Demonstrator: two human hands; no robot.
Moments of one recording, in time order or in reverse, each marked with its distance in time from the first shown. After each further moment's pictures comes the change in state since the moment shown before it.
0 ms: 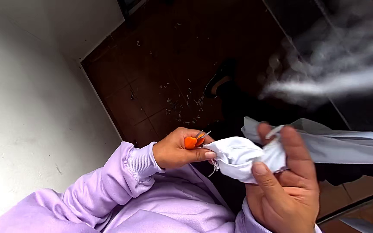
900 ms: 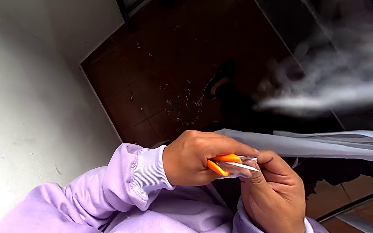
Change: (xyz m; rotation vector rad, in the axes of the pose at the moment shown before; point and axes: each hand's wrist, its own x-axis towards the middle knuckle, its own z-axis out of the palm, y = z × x) left_hand 0.014 0.032 0.028 0.586 -0.010 0.400; right_hand 0.002 -0.008 0.017 -0.043 -0.082 -0.031
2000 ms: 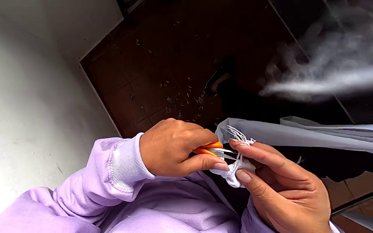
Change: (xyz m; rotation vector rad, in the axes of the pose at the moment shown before) left_hand -0.007 0.006 -0.045 0.361 -0.283 -0.103; right_hand 0.003 -0.008 -0.013 0.023 -0.179 0.002
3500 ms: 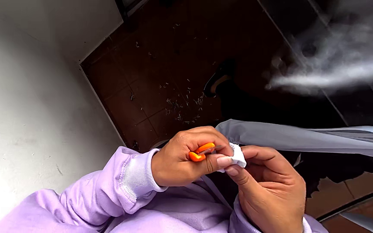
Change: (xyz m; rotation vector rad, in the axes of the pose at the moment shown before) left_hand 0.001 0.015 0.038 -0.777 0.305 -0.091; right_hand 0.001 0.006 0.023 -0.036 0.208 -0.026
